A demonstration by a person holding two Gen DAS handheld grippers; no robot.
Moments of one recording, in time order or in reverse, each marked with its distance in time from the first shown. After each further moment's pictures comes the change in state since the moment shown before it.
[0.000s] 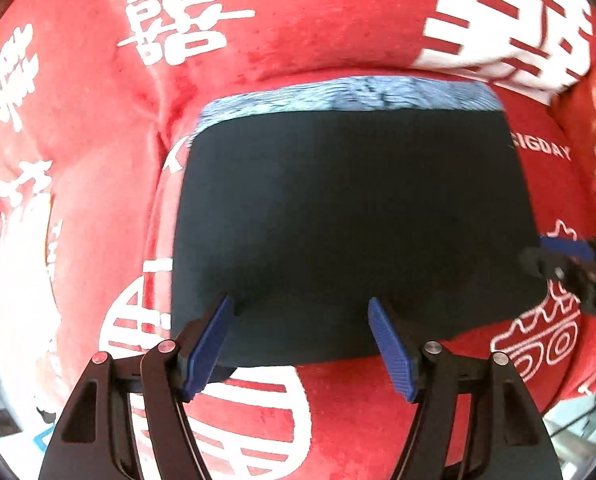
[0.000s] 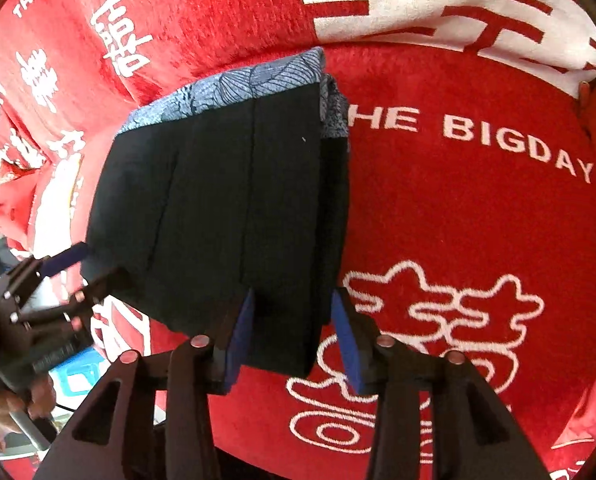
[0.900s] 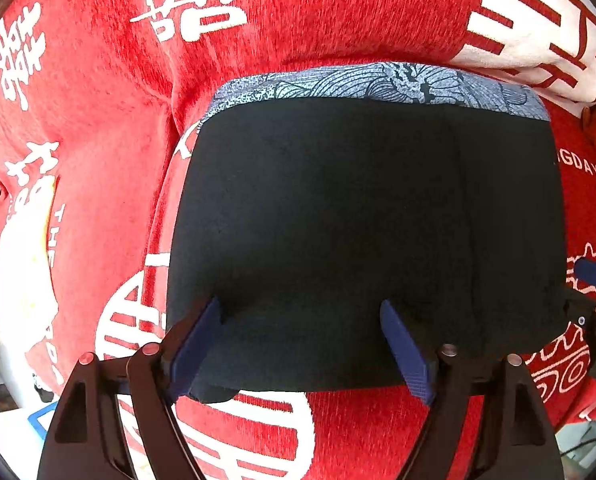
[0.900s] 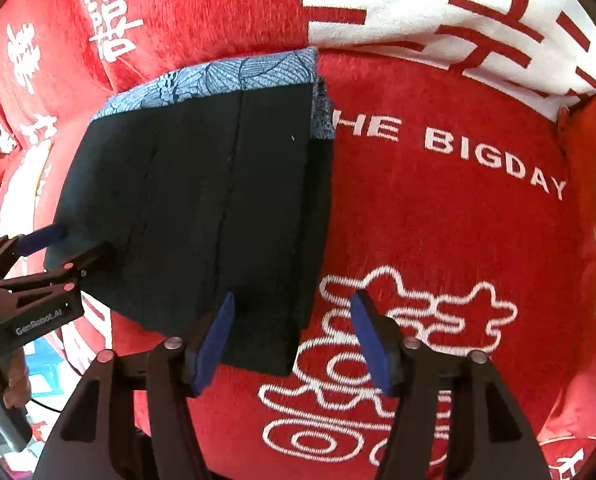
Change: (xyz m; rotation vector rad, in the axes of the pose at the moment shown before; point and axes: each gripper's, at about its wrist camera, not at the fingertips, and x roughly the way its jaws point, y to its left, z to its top) left arm 0.029 0.007 0.011 -0.054 0.028 0.044; right arm 0.000 0.008 -0.008 -0.046 -0.042 -0.153
